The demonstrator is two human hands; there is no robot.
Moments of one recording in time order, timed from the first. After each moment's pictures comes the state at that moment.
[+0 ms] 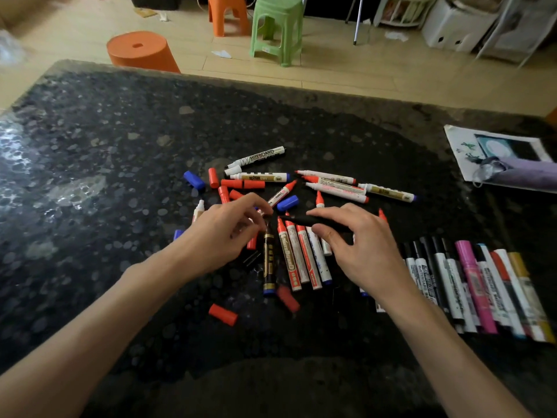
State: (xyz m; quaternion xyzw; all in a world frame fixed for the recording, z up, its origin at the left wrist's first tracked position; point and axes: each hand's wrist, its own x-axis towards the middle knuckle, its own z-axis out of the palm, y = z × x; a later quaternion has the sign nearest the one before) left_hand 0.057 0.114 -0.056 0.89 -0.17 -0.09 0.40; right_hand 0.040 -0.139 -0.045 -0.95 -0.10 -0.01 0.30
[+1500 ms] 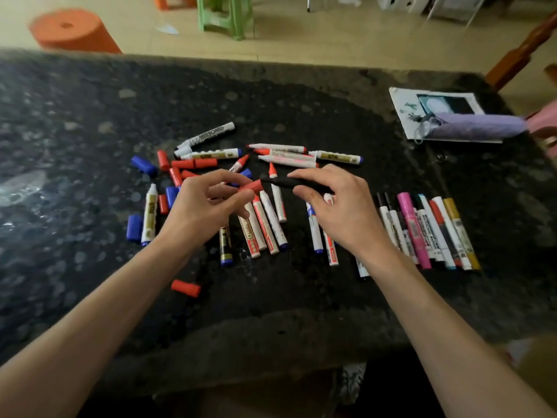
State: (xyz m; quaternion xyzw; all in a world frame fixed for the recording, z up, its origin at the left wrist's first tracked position) left_hand 0.036 0.048 -0.042 0.79 0.00 -0.10 0.61; right_hand 0.028 -0.181 -0.034 -0.93 -0.08 -0.09 0.35
